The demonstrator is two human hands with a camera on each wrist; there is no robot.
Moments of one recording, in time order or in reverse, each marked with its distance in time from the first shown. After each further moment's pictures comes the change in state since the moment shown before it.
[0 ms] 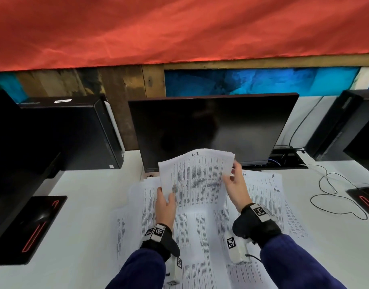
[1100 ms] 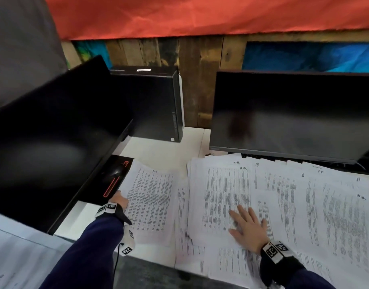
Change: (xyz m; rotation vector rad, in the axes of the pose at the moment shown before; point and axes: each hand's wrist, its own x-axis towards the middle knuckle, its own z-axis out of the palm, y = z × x) left_hand 0.066 -0.115 -0.337 0.849 0.127 -0.607; right_hand -0.107 0.107 0.117 -1.110 -0.761 0.067
